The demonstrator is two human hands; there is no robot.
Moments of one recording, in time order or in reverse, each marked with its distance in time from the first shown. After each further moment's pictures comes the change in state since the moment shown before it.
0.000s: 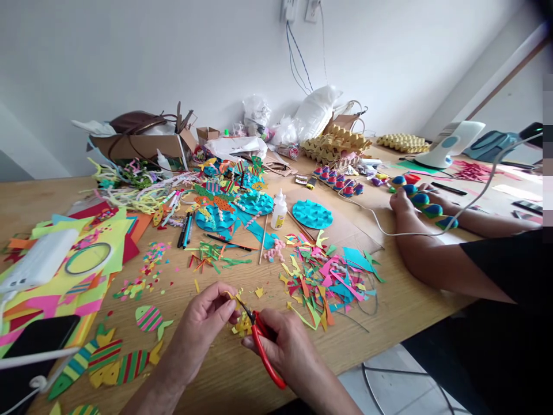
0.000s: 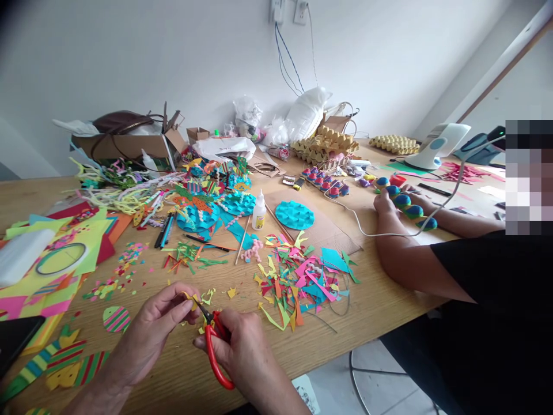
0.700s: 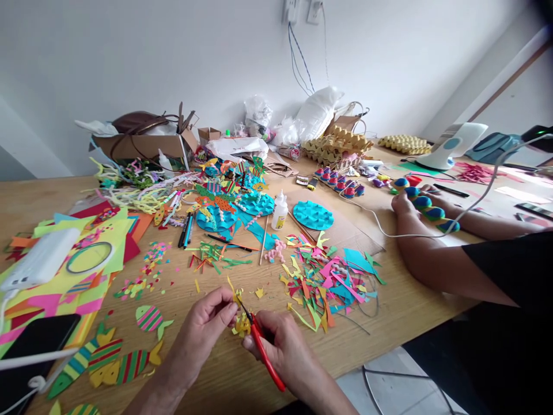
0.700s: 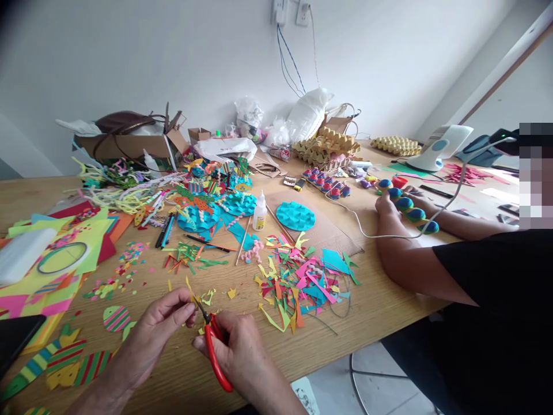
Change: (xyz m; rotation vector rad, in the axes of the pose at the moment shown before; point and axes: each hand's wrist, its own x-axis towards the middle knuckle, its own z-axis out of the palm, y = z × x) left_hand 0.000 -0.004 0.001 0.158 -0.044 0.023; right_hand 0.000 0.000 0.005 0.140 -0.091 0.107
